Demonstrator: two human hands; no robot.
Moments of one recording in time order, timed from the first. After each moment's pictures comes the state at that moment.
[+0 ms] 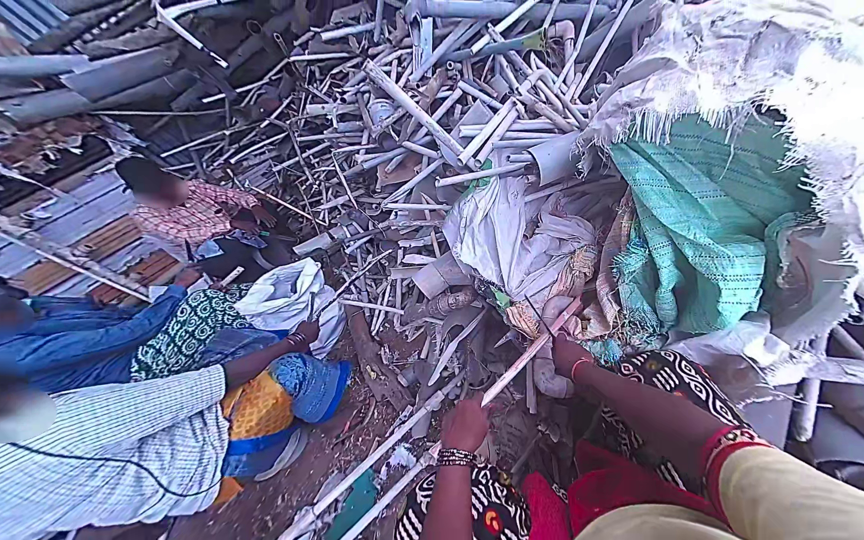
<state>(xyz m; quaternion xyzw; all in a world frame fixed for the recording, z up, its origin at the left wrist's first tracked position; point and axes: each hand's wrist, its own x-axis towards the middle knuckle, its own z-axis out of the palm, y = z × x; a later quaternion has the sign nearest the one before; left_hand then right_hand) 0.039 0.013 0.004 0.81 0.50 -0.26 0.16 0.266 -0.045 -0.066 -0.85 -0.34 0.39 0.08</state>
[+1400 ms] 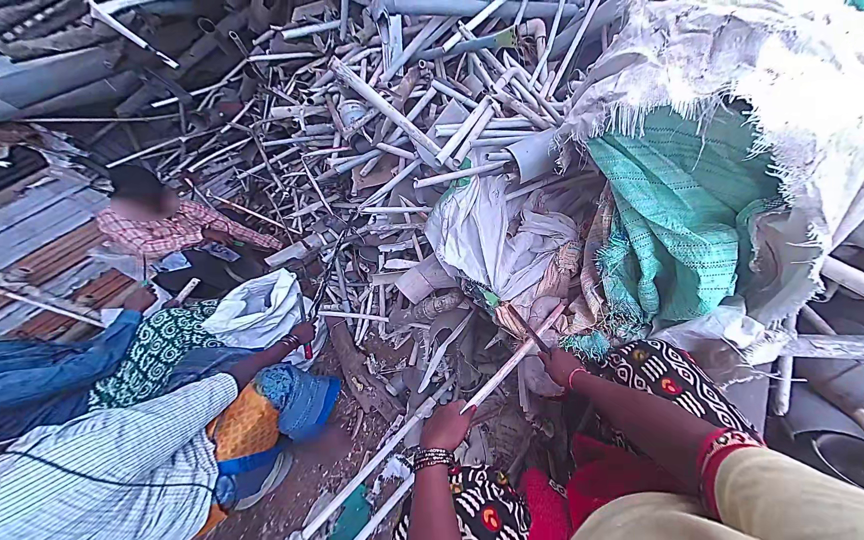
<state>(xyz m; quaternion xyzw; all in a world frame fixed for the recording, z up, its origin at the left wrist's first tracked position) 0.020 0.046 -0.003 0.79 0.49 -0.28 0.23 0.264 -0.064 -0.097 -0.82 -0.31 0.45 0.18</state>
